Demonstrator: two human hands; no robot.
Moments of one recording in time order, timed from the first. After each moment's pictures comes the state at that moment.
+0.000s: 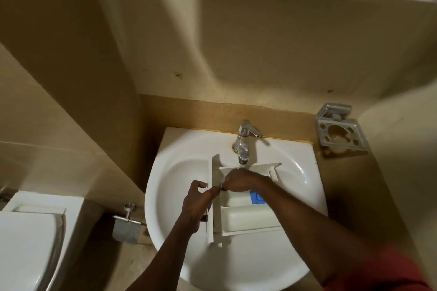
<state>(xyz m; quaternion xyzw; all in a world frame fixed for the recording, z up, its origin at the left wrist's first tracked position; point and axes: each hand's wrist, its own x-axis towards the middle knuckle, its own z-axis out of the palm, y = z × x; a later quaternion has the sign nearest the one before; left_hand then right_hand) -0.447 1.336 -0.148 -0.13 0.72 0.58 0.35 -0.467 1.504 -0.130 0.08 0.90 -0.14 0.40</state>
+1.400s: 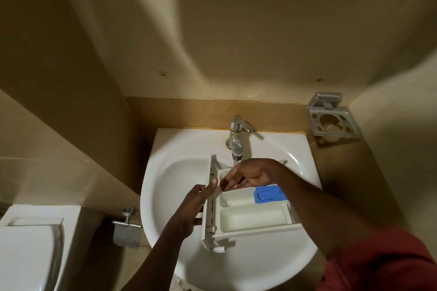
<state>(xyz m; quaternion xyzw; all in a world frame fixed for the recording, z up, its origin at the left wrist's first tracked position) -0.444 1.330 -0.130 -0.10 0.68 0.57 0.45 -0.461 1.548 -0.134 0.20 0.64 -0.58 0.46</state>
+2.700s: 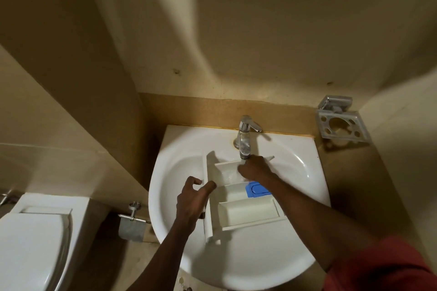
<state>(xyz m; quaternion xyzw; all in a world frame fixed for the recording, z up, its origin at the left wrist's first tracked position) -0.442 1.323 -0.131 -0.13 0.78 0.54 0.28 -0.461 1.525 -0.142 0.27 0.92 -0.21 0.18</state>
